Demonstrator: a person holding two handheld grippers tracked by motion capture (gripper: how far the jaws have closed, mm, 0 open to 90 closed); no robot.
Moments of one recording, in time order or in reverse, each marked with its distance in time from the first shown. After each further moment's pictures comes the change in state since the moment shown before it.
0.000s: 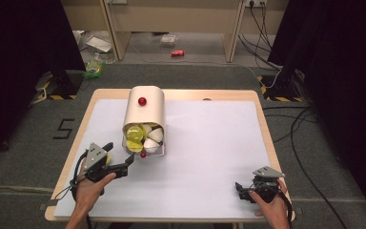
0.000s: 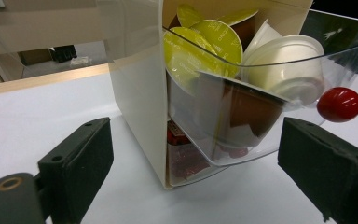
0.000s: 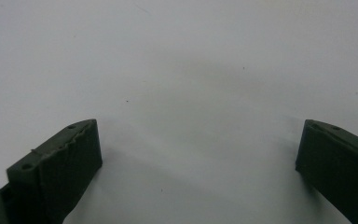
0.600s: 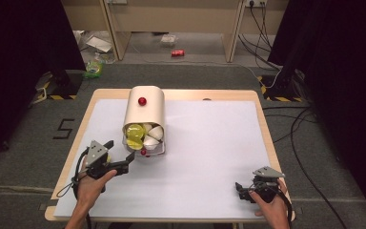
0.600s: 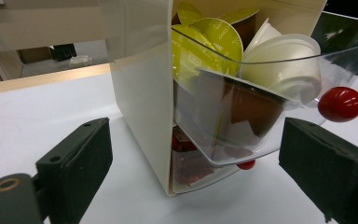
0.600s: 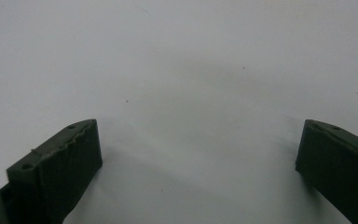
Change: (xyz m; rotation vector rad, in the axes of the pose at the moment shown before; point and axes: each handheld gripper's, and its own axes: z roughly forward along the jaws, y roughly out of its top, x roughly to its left) left arm 0.004 0.001 0.008 0.000 0.001 -0.012; right arm 0.000 0.000 0.000 0.001 0.000 -0.001
